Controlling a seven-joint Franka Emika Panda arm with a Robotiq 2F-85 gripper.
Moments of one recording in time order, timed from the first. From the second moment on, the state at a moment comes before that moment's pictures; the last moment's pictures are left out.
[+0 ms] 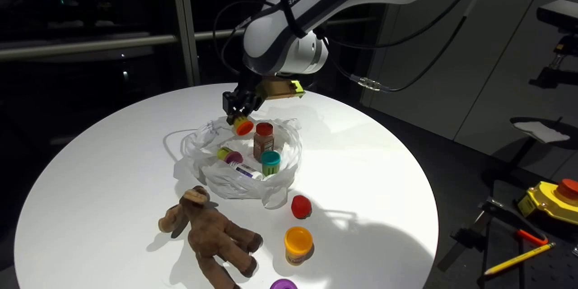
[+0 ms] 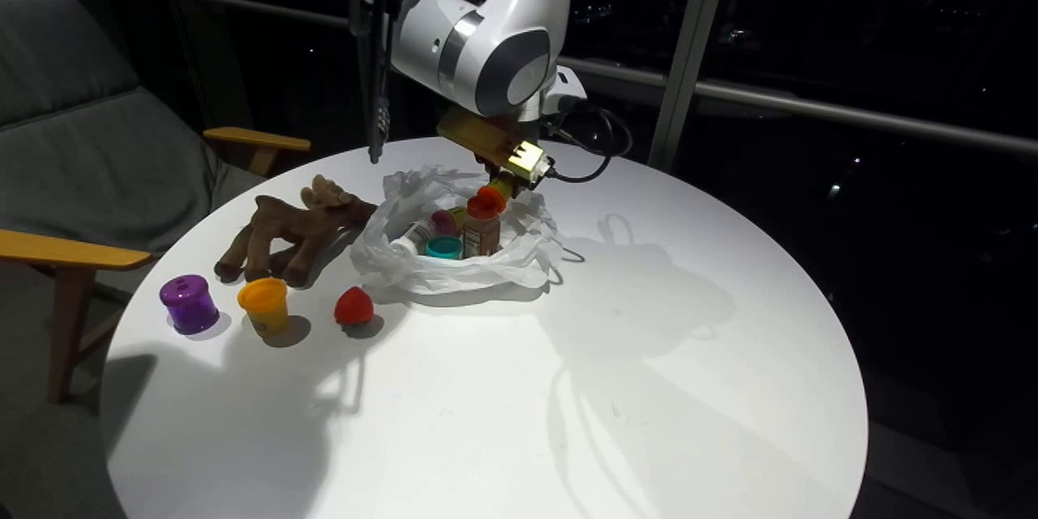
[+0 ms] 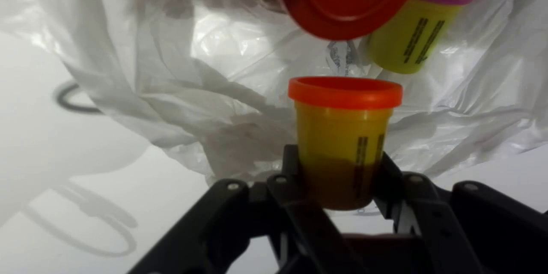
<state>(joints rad) -0.06 1.01 0.17 -1.34 0.11 2.67 -0.08</state>
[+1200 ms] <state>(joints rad) -0.08 0.75 0.21 -1.47 0.23 2.28 0.02</state>
